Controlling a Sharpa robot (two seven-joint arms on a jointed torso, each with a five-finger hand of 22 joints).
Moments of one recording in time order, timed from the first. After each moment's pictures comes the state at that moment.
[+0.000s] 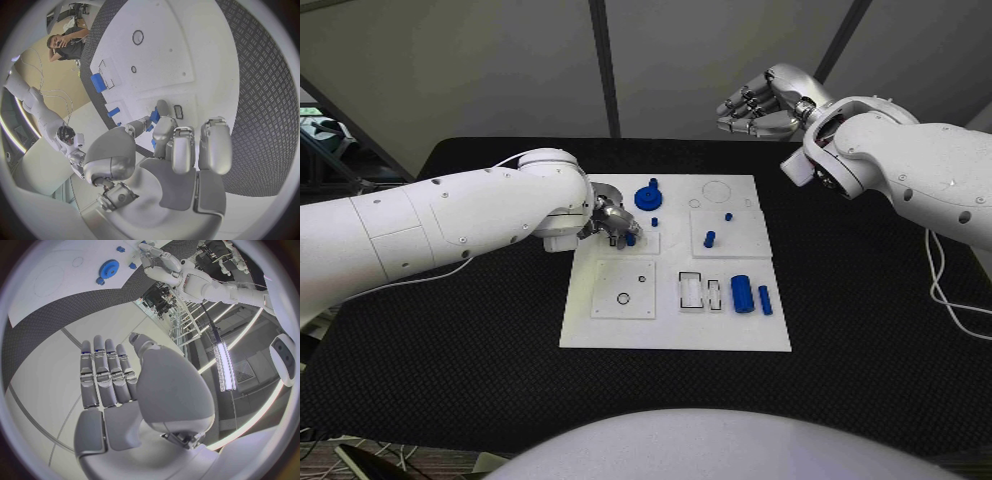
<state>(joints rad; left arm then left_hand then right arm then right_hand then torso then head) 1.32 -0.61 -0.12 1.33 -1.02 0.23 -0.55 0.65 -0.05 0.64 0.09 0.09 1.01 0.02 0.55 0.89 1.38 -0.05 1.21 1.17 1.47 -0.09 1.56 1.31 0.07 1.44 0.02 1.42 1.31 1.30 -0.68 0.08 1.21 -0.93 -0.25 0.16 1.43 -0.14 0.26 0.19 0.35 0.99 0.21 0.08 0.07 1.15 0.15 0.07 0.06 1.15 0.11 0.07 0.19 0.18 0.89 0.25 0.17 0.07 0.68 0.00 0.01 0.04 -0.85</state>
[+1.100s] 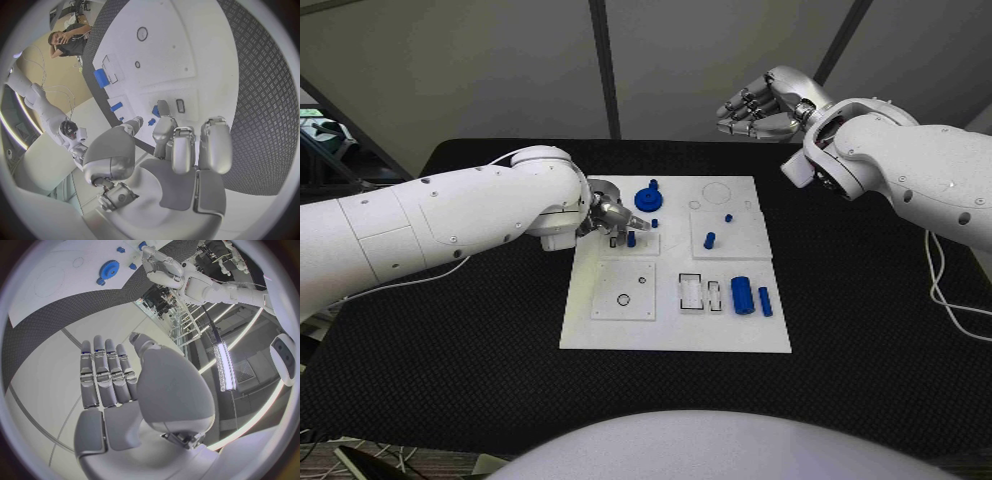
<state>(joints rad) 1.32 -0.63 -0.08 1.36 -1.02 0.20 -0.55 0.67 -0.07 0.37 0.17 0.09 1.01 0.02 0.55 0.89 1.38 -0.05 1.20 1.17 1.47 -0.09 1.56 1.31 0.07 1.44 0.02 1.40 1.31 1.30 -0.68 0.08 1.20 -0.93 -0.24 0.16 1.43 -0.14 0.26 0.19 0.35 0.99 0.21 0.08 0.07 1.15 0.15 0.07 0.06 1.15 0.11 0.07 0.19 0.18 0.89 0.25 0.17 0.07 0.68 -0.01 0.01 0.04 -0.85</state>
